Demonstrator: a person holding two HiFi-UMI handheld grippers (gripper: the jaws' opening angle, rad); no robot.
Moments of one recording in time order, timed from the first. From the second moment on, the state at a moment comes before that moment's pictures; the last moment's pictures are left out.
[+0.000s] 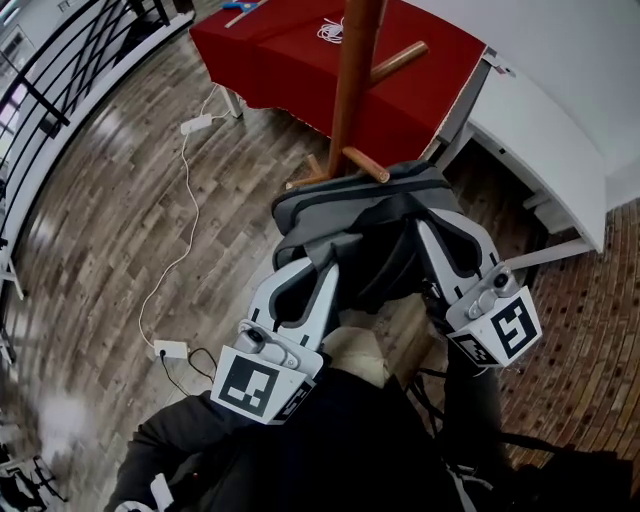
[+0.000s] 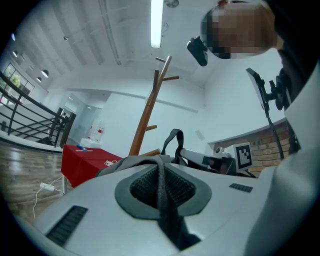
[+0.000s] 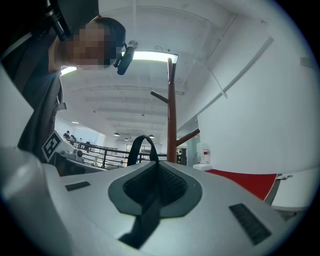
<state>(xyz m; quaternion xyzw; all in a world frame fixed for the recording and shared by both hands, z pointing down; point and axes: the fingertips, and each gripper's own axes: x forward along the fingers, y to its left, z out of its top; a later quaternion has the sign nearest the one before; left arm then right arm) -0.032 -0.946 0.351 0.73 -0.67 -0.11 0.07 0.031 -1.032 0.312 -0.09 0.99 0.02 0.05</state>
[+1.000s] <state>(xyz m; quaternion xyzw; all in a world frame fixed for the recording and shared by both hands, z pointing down) -0.054 -0.989 0.415 0.71 -0.70 -0.08 0.08 -0.015 -1.088 0.384 -0.04 1.00 -0.05 0.00</state>
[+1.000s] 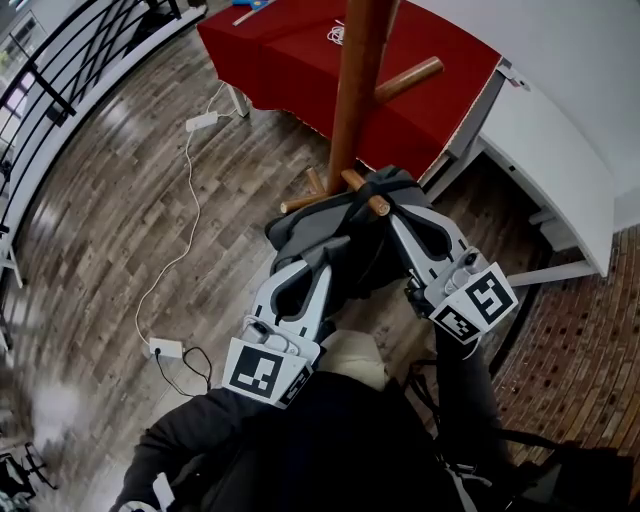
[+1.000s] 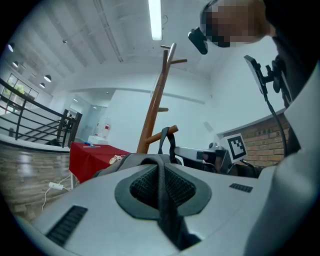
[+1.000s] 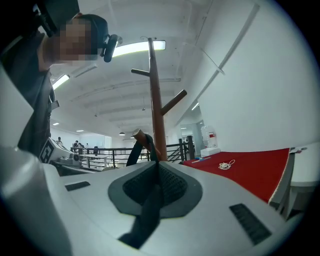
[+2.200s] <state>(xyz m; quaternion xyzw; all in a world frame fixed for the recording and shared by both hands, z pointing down) -0.082 -0.918 0.343 0.81 -0.59 -0.01 0.02 0.005 -0.968 0.320 -0.30 0.95 -0.06 0.10</state>
